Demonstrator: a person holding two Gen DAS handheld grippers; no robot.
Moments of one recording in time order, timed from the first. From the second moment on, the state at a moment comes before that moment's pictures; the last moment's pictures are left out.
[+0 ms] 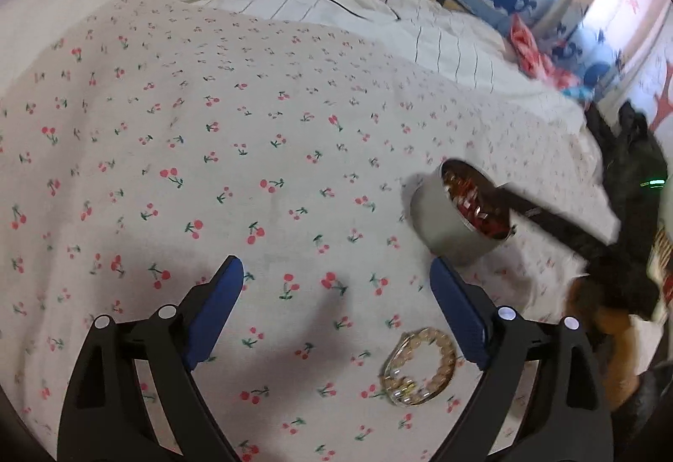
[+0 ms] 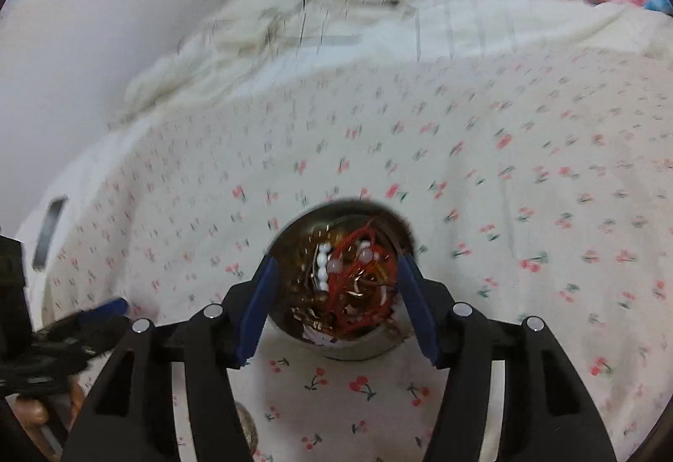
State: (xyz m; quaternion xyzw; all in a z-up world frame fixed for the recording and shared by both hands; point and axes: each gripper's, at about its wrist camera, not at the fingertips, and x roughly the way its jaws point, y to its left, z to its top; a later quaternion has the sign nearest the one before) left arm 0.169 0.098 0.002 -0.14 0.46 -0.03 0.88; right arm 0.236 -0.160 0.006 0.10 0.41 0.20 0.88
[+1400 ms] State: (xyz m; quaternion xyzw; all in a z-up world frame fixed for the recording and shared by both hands) left arm 0.172 0.110 0.000 -0.17 0.46 -0.03 0.87; right arm 0.129 -0.075 -0.023 -0.19 0.38 0.37 0.83
